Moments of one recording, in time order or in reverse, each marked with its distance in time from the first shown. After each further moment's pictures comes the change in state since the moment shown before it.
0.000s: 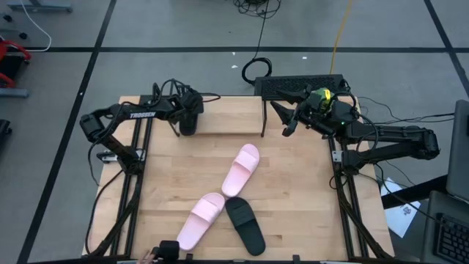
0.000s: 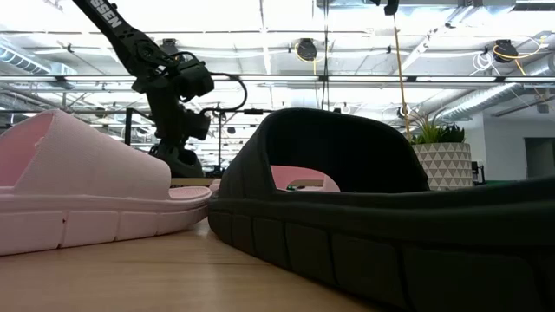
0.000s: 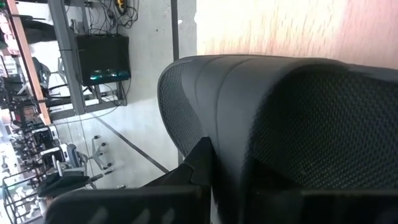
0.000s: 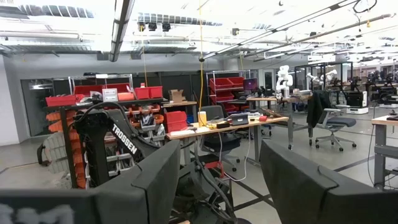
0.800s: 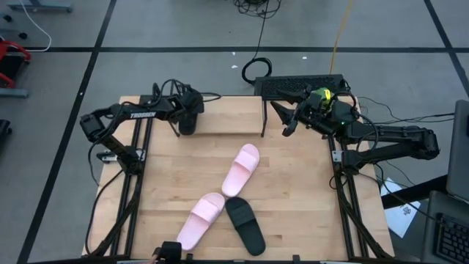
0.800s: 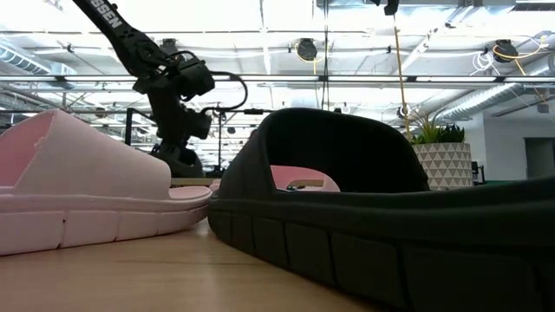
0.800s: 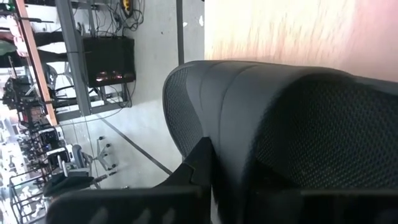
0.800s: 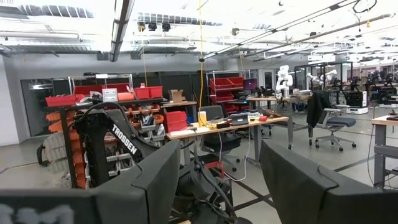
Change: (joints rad) left arm -0.014 0.002 0.000 0.030 -0.008 0.011; right arm 0.000 0.000 0.000 0.000 0.000 0.000
